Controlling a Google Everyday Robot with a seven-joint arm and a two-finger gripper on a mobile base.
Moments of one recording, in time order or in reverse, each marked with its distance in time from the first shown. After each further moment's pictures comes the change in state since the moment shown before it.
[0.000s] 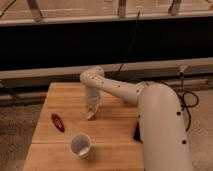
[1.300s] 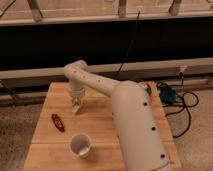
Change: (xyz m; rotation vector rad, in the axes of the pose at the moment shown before) arm 0.028 -0.092 -0.010 0.023 0.016 -0.155
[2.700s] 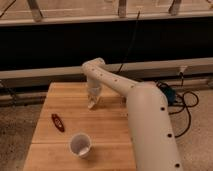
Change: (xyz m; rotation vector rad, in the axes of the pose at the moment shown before) arm 0.022 0.099 -0.016 -0.013 0.049 0.233
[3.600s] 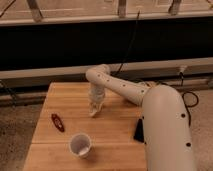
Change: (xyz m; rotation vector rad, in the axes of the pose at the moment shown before) arm -0.043 0.022 0.011 0.018 -0.056 -0.011
